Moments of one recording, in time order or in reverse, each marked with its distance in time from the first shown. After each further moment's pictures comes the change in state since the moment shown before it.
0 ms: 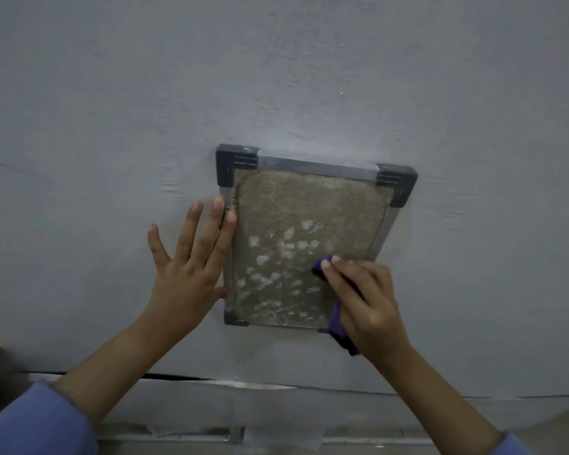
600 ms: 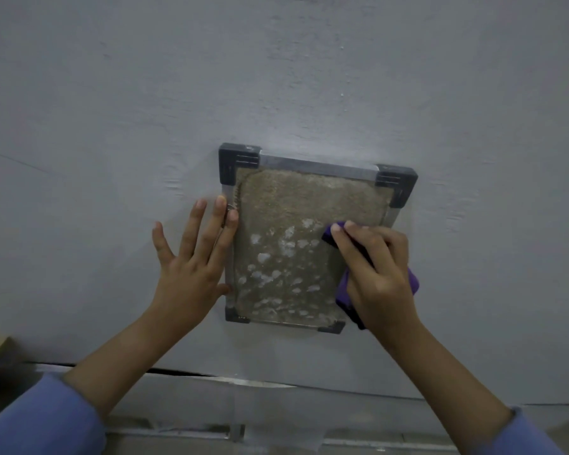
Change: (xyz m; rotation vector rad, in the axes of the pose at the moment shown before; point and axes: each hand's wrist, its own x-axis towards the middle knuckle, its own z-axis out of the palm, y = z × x) left_hand 0.001 0.006 -0.003 -0.036 -0.009 -0.028; right_hand 0.033 0.015 -0.008 -0.072 0.104 -0.023
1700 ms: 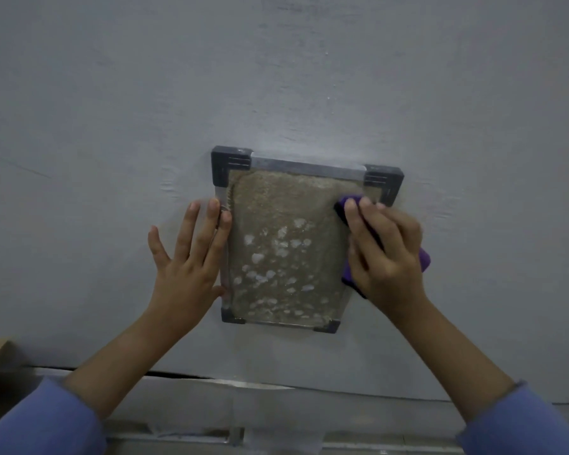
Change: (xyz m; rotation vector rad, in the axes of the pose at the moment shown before) left_hand -0.003 0.004 -0.003 0.006 -0.011 -0.029; right_hand 0.015 0.028 -0.001 -0.056 0.109 -0.069
